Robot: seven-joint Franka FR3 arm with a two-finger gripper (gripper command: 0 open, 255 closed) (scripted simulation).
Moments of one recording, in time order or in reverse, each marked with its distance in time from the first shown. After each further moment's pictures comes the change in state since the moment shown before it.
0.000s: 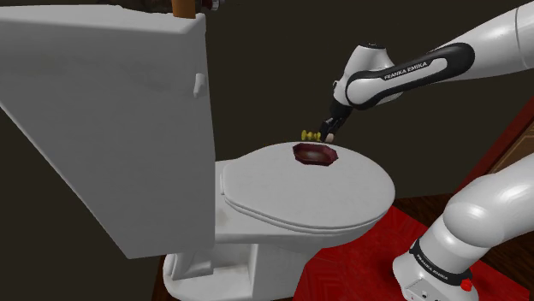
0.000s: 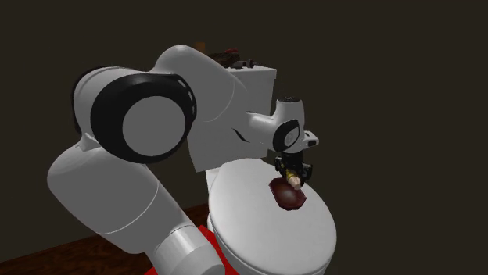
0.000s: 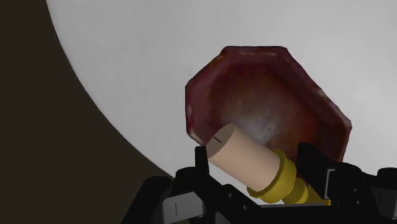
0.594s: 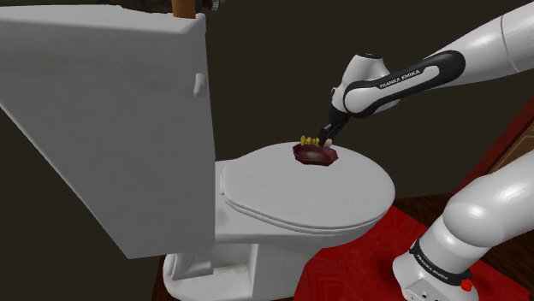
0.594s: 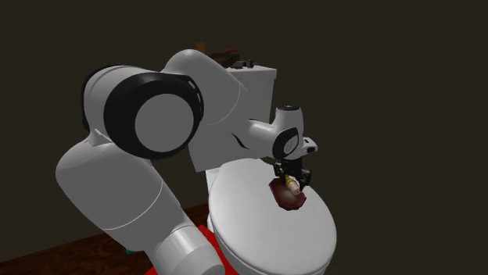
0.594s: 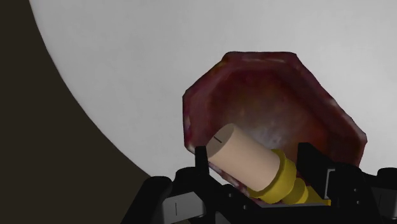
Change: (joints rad) arm -0.002 0.036 0.001 -0.036 -0.004 0.072 0.004
